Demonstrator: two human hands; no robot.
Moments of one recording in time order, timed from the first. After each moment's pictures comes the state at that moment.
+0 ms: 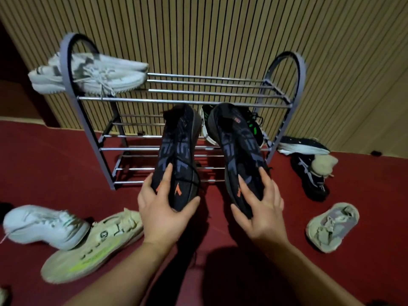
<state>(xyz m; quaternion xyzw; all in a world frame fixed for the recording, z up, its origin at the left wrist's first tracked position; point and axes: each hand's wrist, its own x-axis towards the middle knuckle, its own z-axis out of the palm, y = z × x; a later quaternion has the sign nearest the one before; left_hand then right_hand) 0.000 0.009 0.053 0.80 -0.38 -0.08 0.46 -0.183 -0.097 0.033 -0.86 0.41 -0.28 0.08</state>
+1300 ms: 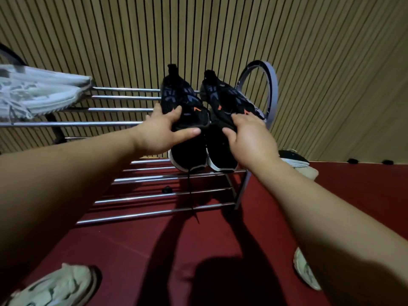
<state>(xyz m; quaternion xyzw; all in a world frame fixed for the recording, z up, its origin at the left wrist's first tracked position) 0.051 -0.190 0.181 0.74 -0.60 -0.17 0.24 -0.135 -0.253 0.173 -0.84 0.49 -0.22 0.03</state>
